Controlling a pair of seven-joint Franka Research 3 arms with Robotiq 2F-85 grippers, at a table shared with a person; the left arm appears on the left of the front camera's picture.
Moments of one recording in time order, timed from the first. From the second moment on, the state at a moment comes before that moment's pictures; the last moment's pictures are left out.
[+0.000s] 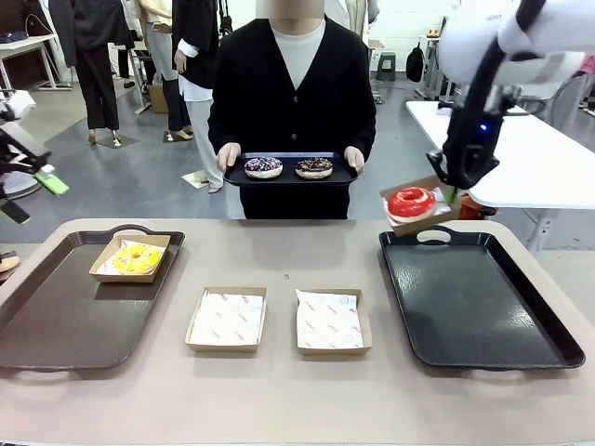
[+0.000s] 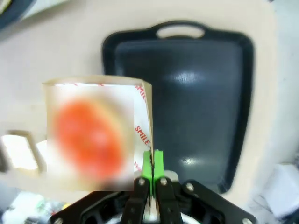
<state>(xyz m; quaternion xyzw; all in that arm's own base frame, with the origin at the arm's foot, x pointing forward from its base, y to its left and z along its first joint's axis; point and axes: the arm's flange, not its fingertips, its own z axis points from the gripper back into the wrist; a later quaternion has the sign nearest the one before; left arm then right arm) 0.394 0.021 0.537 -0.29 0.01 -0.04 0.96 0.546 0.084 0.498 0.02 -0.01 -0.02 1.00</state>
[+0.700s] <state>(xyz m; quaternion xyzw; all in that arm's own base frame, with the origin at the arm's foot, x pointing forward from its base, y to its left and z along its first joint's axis) 0.399 -0.129 0.504 -0.12 0.01 -0.08 0.99 0.541 0.042 0.405 0.05 0.00 -0.01 1.00</state>
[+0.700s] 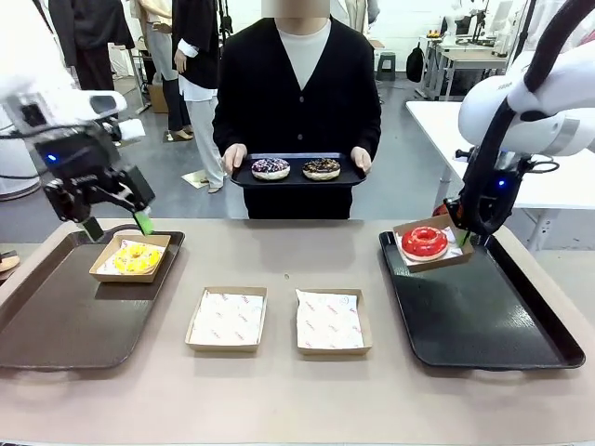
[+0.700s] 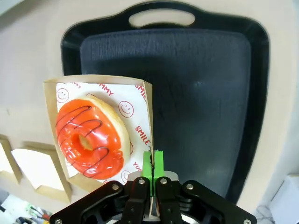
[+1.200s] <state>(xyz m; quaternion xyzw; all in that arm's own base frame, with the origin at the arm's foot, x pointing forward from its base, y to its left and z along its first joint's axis) 0.396 -0.175 0.449 -0.06 0.01 -0.08 0.99 0.557 0.046 0.382 0.05 0.02 -0.01 1.00</state>
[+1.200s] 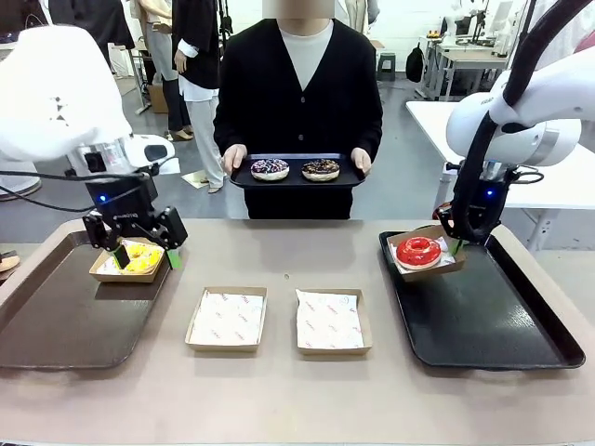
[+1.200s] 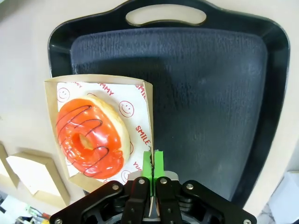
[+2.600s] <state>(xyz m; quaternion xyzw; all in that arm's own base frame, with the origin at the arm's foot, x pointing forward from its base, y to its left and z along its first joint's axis) 0.403 -0.221 0.359 -0.06 -0.03 -0.07 1.00 0.555 0.046 0.387 0.05 0.02 -0.01 1.00</state>
